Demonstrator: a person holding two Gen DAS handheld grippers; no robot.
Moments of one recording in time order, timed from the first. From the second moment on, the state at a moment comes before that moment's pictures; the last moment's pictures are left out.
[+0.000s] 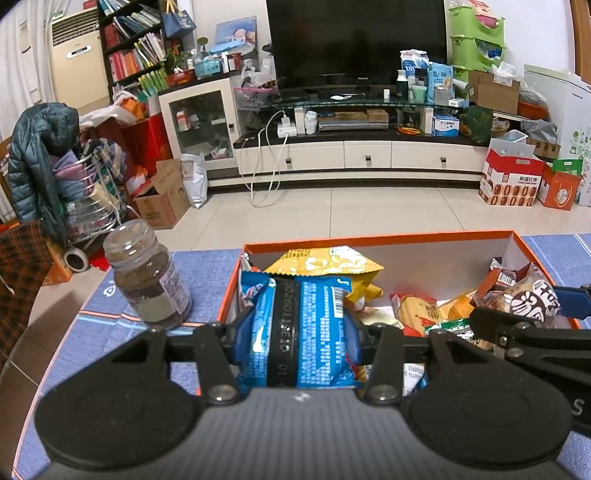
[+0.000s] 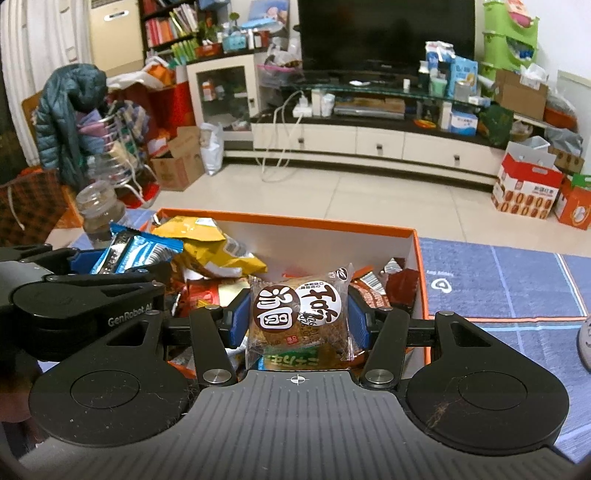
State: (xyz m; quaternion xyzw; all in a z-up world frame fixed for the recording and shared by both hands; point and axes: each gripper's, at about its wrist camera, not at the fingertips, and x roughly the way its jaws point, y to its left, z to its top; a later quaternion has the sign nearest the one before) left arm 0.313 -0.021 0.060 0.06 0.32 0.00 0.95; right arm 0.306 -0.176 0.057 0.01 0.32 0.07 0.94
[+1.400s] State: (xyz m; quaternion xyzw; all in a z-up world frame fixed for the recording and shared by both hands) left arm 0.305 -0.035 0.059 0.06 0.31 0.01 0.95; right arm 0.305 -0.168 0.056 -0.02 0.34 0.03 0.94
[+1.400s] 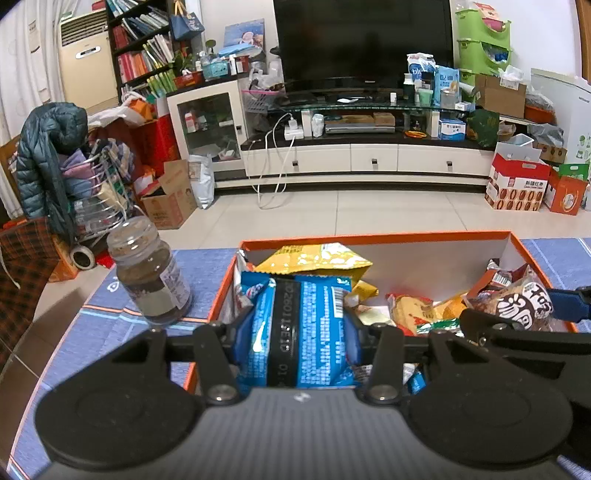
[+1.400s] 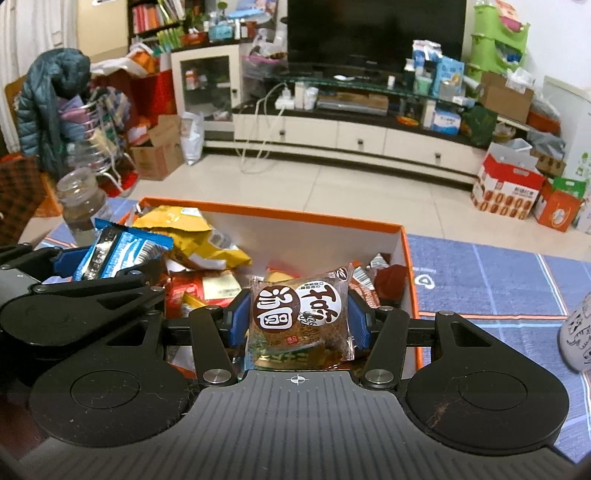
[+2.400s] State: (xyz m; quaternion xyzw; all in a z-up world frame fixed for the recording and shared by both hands) left arm 0.308 -0.045 0.059 0.07 0.31 0.01 0.95; right arm 0.311 -0.176 0.052 -0.02 0.35 0.03 0.94
